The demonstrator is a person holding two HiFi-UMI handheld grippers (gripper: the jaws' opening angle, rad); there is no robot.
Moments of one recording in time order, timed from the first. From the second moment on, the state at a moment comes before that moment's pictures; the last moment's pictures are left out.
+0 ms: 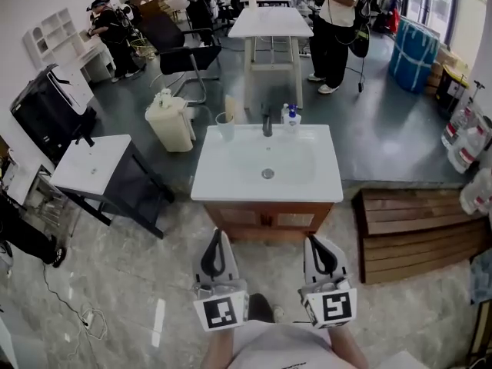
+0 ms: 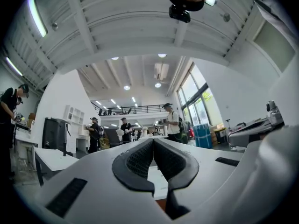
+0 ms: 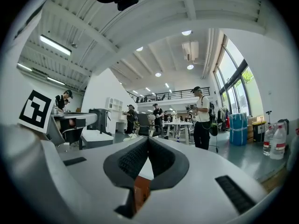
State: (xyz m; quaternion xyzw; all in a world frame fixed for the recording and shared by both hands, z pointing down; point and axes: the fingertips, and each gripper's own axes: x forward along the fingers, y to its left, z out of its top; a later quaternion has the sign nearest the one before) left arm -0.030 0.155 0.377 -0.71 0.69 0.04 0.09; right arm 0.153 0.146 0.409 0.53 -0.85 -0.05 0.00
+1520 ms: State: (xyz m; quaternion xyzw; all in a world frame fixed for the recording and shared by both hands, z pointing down) left arm -0.106 -0.176 0.349 -0.77 0.62 0.09 0.13; right arm 0.034 -0.170 0.386 0.54 -0.84 -0.10 0.01
